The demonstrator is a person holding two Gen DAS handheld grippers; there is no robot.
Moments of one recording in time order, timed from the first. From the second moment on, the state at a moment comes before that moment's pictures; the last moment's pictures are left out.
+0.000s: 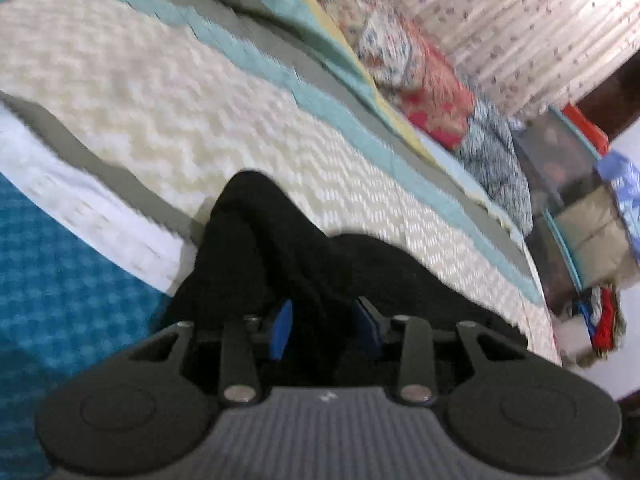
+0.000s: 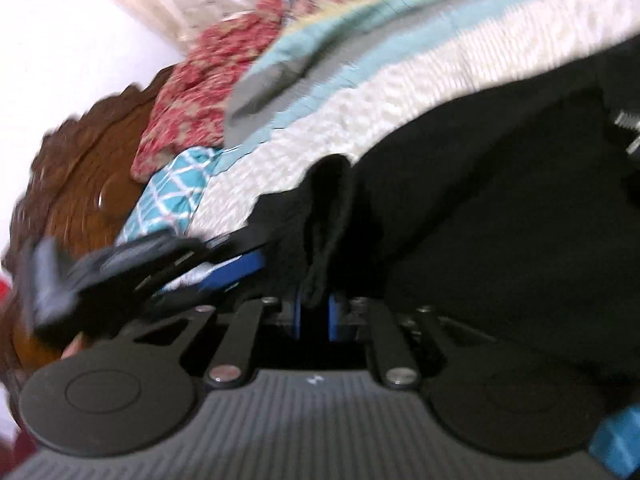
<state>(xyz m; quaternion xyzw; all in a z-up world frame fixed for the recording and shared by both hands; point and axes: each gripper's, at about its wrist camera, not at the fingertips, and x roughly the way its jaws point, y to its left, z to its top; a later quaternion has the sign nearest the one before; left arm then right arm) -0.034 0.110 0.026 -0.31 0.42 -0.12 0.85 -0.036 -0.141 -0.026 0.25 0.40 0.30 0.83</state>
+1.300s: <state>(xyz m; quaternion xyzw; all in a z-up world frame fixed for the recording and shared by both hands) -0.046 0.040 0.065 -0.29 0.41 -0.14 0.85 -0.093 -0.316 0.034 0.22 0.22 0.06 0.95</state>
